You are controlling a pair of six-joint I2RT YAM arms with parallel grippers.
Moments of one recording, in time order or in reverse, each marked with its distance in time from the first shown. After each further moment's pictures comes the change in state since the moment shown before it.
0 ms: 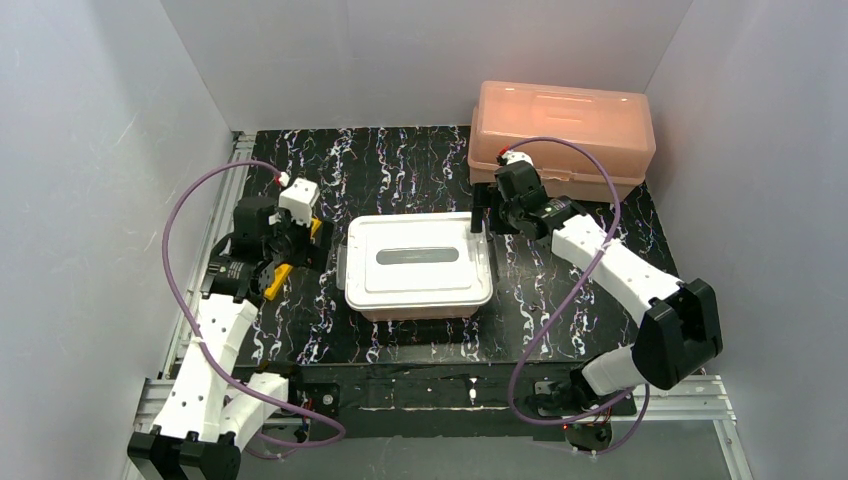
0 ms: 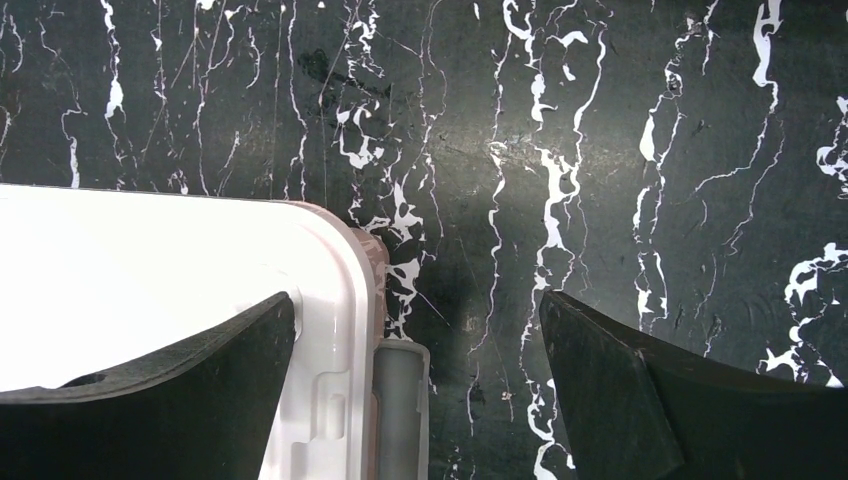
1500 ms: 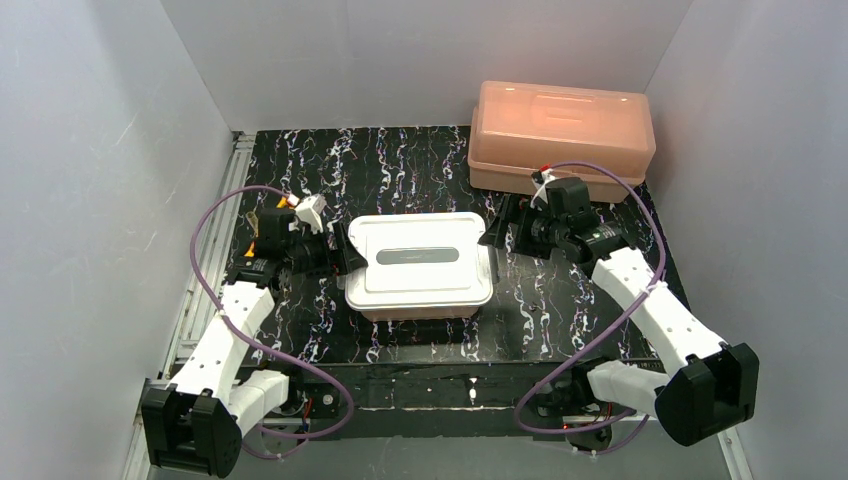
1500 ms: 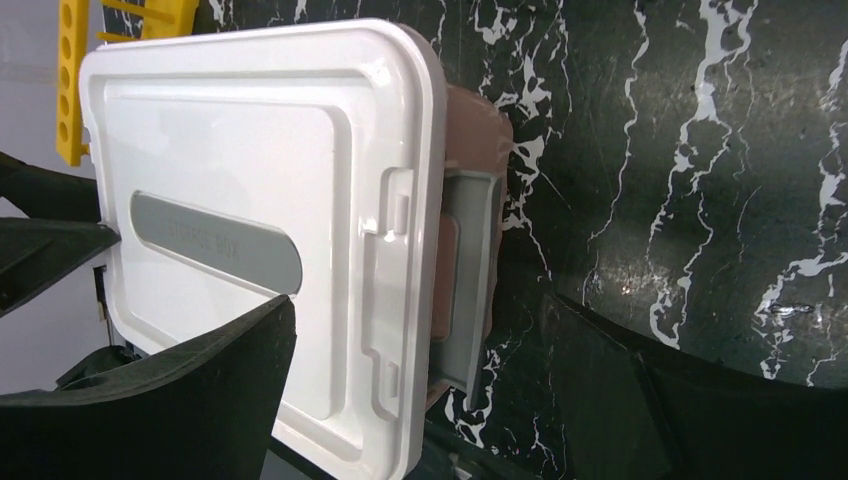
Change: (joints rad) left arm -0.002 0.102 -0.208 0.174 0.329 -0.538; right arm -0.173 -0.276 -0.174 -0.033 -0.473 0.144
